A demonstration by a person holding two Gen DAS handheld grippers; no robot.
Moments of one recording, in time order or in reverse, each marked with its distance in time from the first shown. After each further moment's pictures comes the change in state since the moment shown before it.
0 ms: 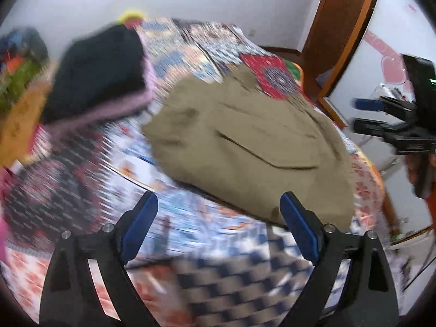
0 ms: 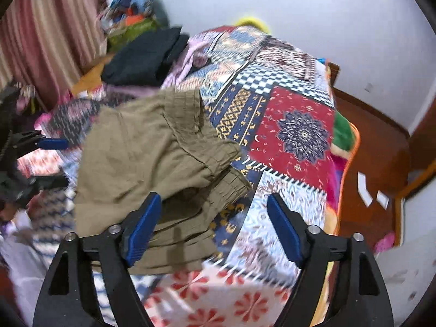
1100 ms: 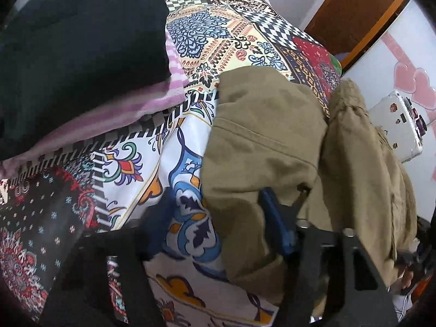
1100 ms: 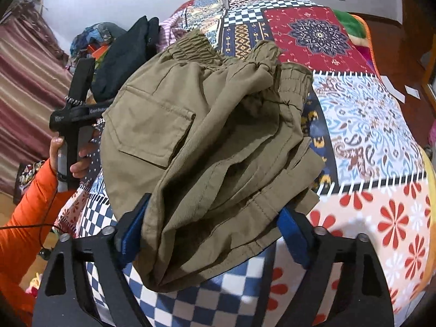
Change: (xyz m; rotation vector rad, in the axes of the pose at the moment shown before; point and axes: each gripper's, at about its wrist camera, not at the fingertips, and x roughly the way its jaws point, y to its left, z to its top) left arm 0.147 0.104 0.070 -0.060 0.212 -0.158; right arm 0.074 0.025 -0.052 0.399 0.103 0.162
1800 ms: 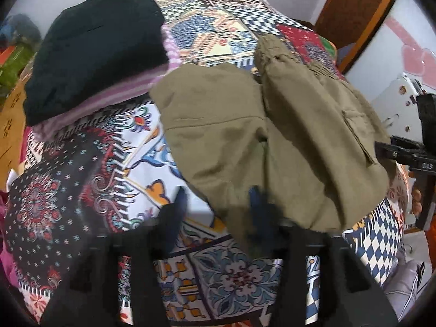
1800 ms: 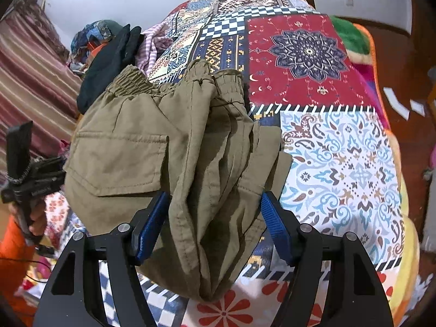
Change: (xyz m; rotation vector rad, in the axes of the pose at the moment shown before) left arm -0.048 -0.043 -0.059 0.014 -0.001 0.151; right arm 0.000 -0.056 0.044 -0.011 0.026 0.020
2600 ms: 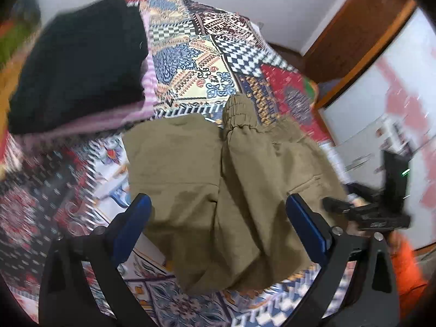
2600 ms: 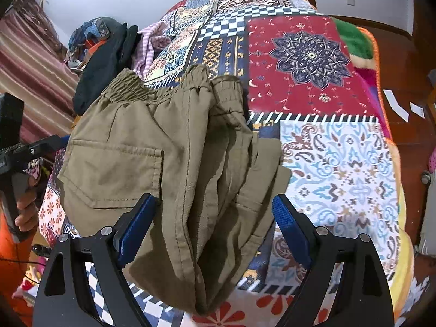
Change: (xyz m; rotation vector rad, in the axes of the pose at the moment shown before) left arm -0.014 -0.020 0.048 -0.087 -0.084 -0.102; right arm 0.013 0.001 0.014 -0.028 0.015 -0.022
